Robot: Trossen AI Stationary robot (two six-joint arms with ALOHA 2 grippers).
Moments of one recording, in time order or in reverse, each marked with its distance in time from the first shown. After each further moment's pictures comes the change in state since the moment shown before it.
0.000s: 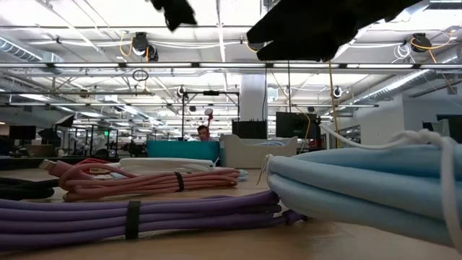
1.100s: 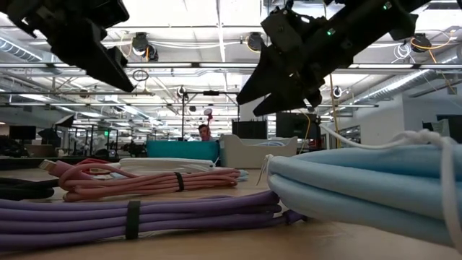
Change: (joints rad) left arm -0.764 -0.357 -1.020 0.703 -0.671 -0.509; right arm -0.228 0.009 0.000 -0.200 -0.212 0.298
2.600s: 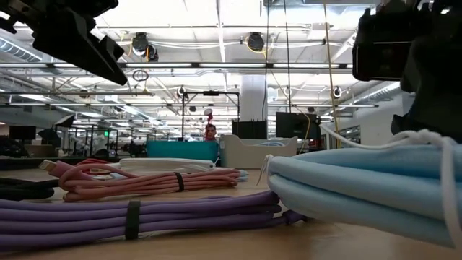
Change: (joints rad) left arm -0.093 0.000 0.001 0.007 -0.065 0.049; right arm 0.406 0.186 0.004 -0.186 -0.207 0.636
